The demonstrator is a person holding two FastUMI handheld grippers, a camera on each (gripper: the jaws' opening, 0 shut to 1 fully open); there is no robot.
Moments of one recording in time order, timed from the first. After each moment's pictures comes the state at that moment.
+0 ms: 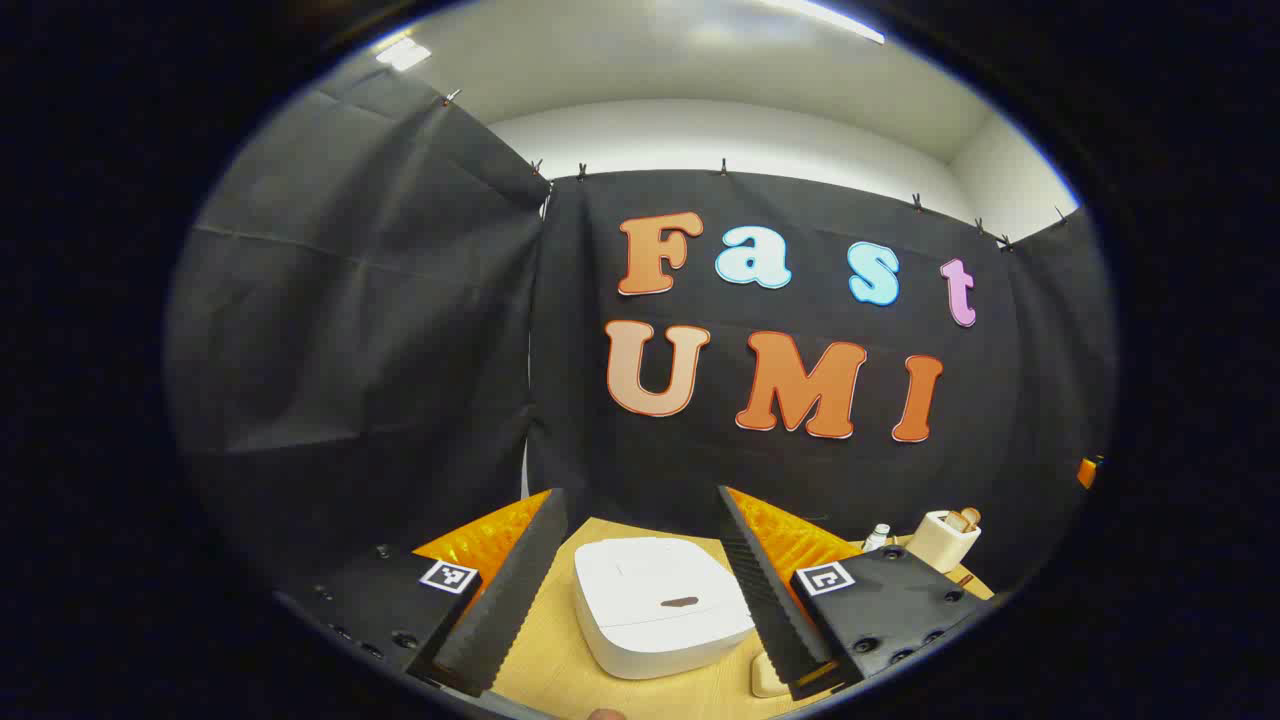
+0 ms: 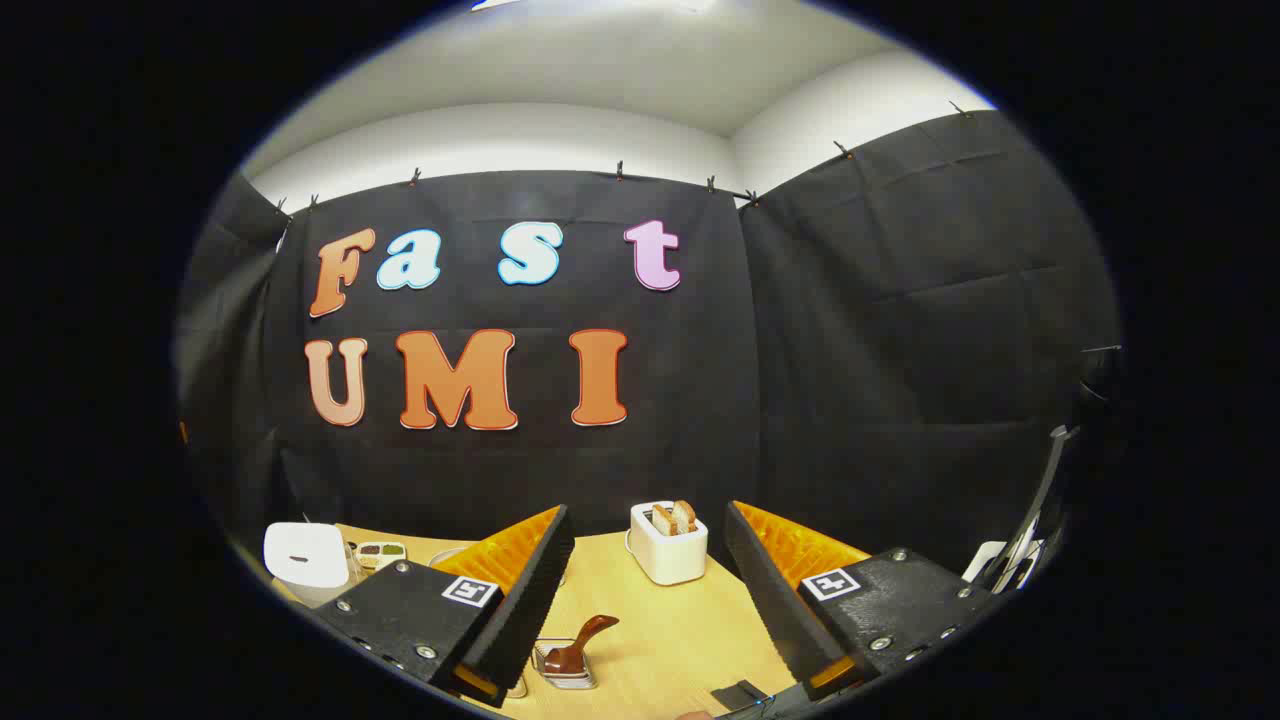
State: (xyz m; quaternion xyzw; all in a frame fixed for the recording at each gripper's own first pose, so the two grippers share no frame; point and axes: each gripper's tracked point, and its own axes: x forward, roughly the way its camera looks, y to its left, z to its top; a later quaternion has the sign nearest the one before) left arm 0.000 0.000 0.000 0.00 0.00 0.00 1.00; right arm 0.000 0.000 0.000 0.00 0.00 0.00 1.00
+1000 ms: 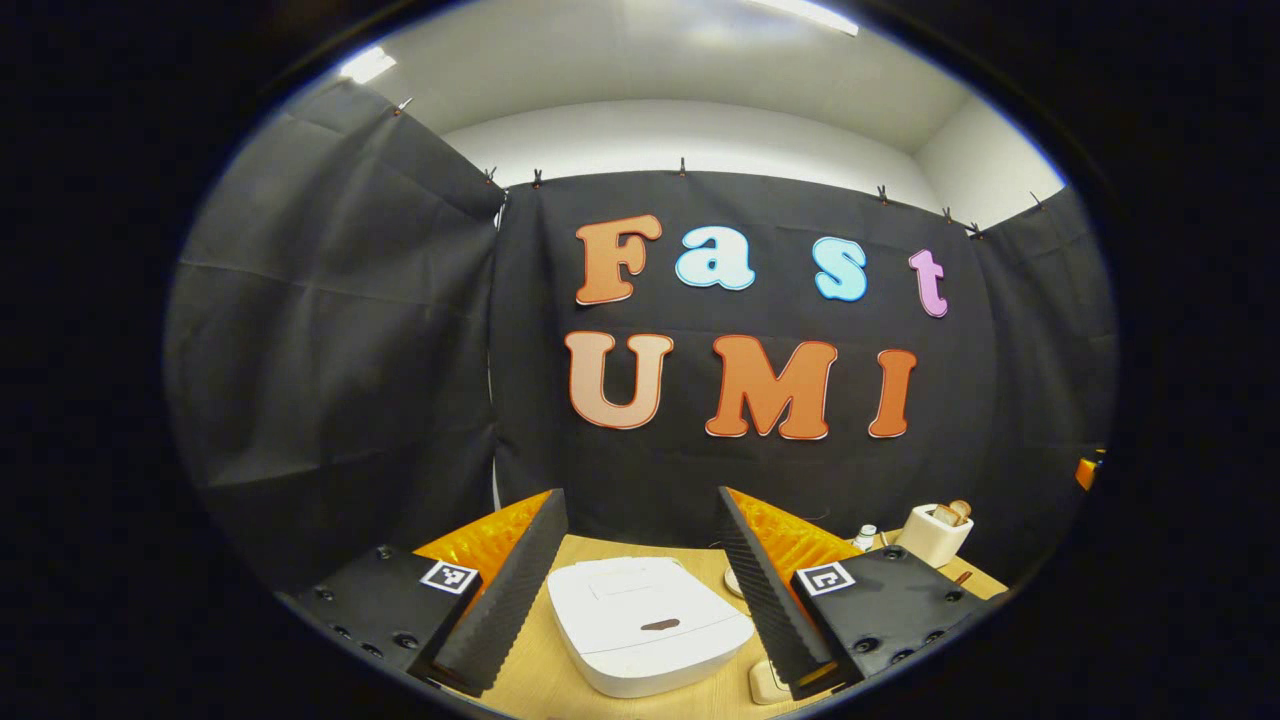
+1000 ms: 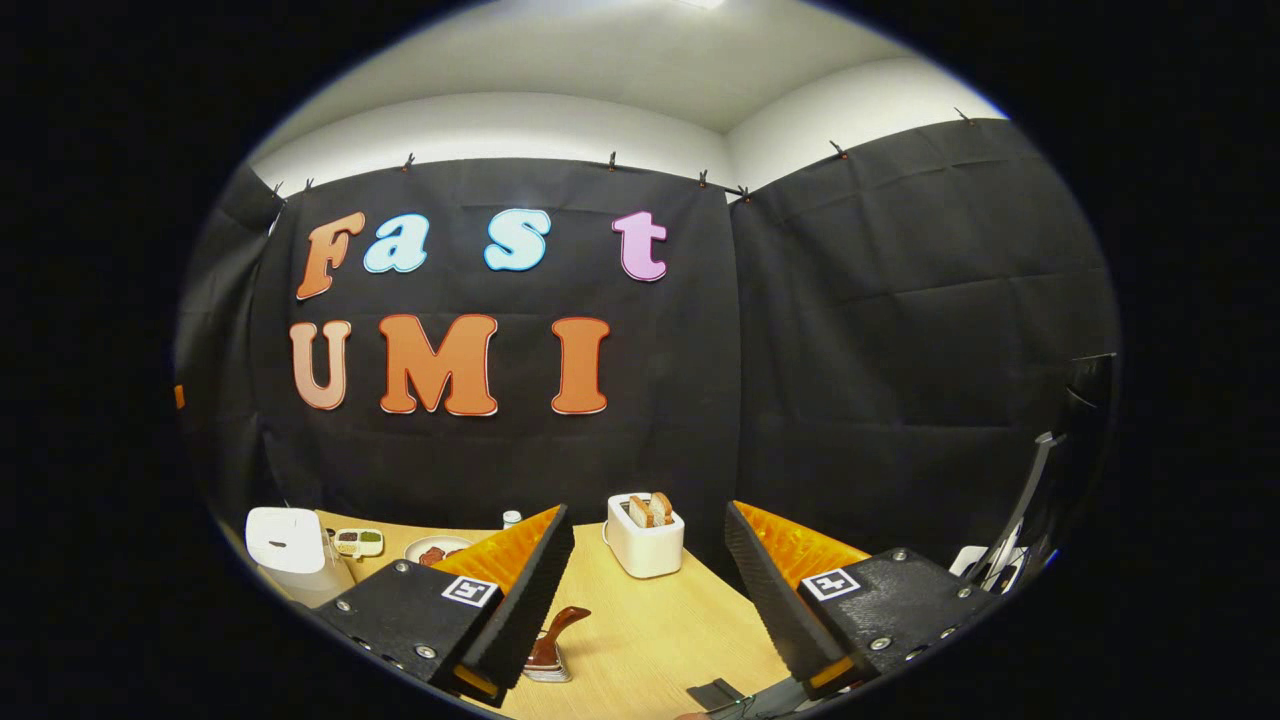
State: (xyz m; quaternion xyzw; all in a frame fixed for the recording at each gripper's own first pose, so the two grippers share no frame) left arm 0.037 -0.033 0.021 0.03 -0.01 -0.05 1.00; right arm 0.003 -0.021 -0.010 -0.01 0.01 -0.02 1.00
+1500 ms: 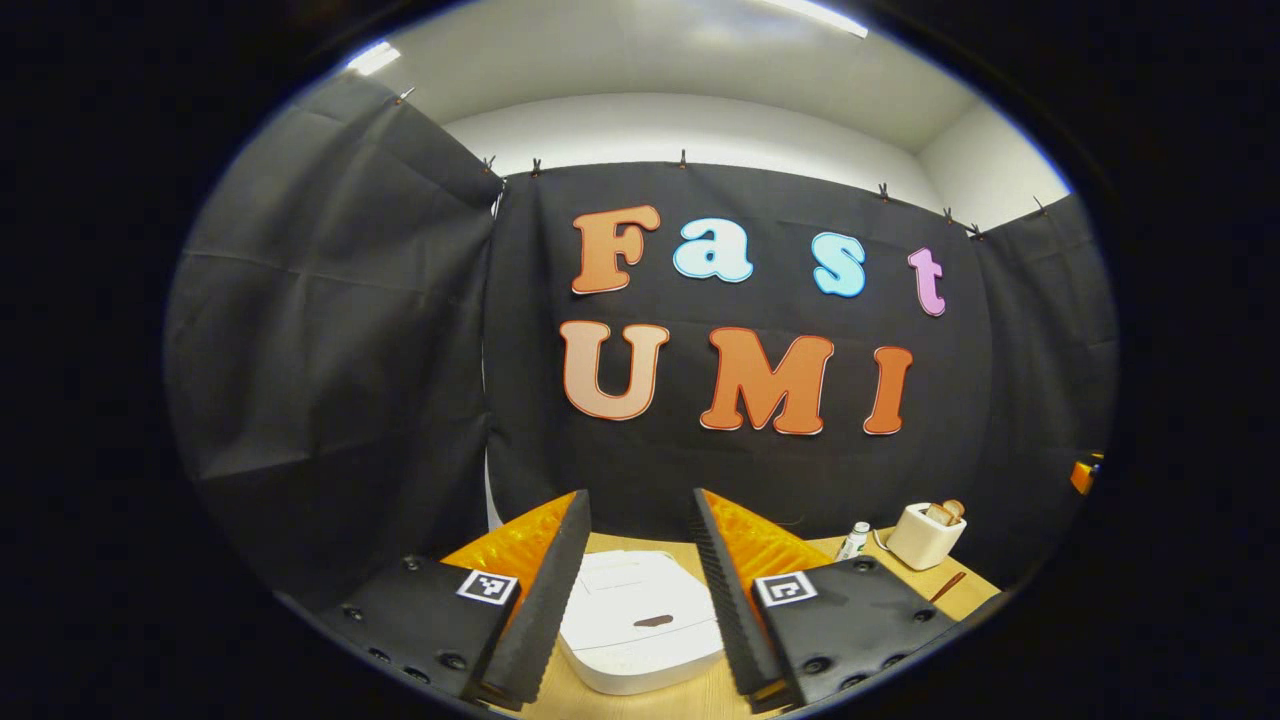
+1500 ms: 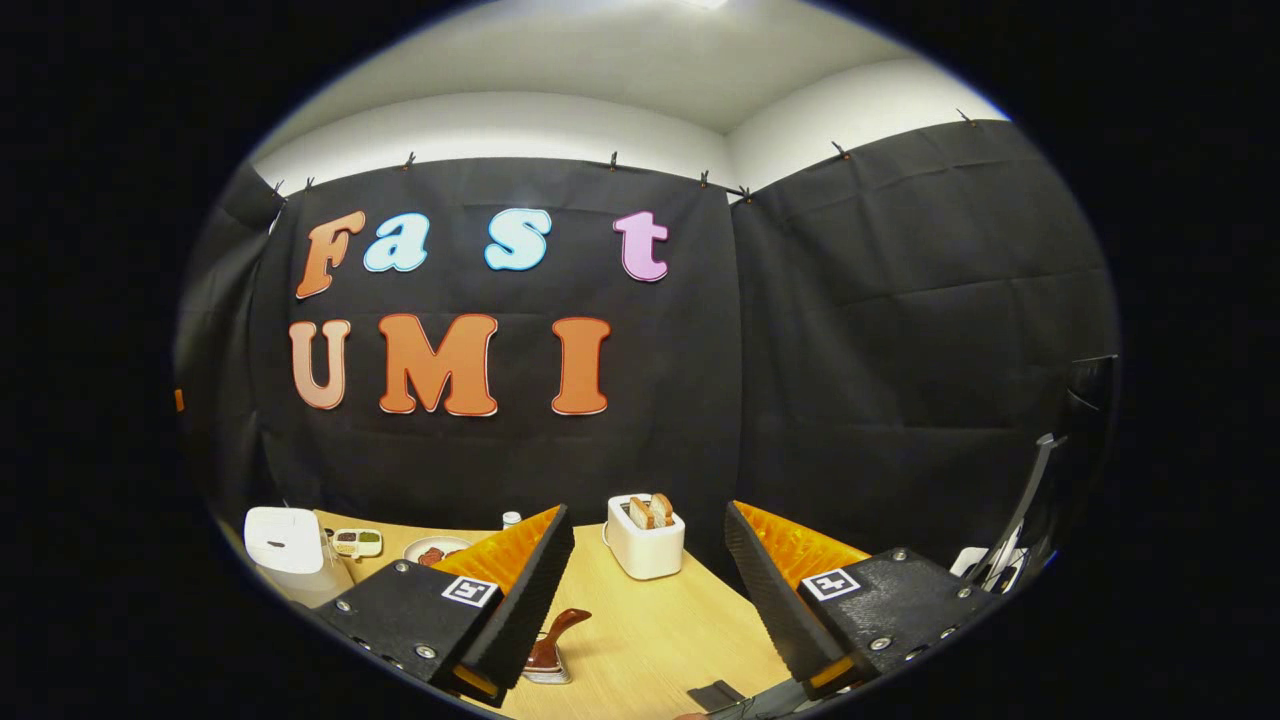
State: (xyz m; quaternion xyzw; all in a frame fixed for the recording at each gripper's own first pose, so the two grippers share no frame) left arm 0.044 -0.029 0.013 0.03 0.01 -0.05 1.00; right arm 0.007 -0.017 -0.011 -0.02 0.01 -0.02 1.00
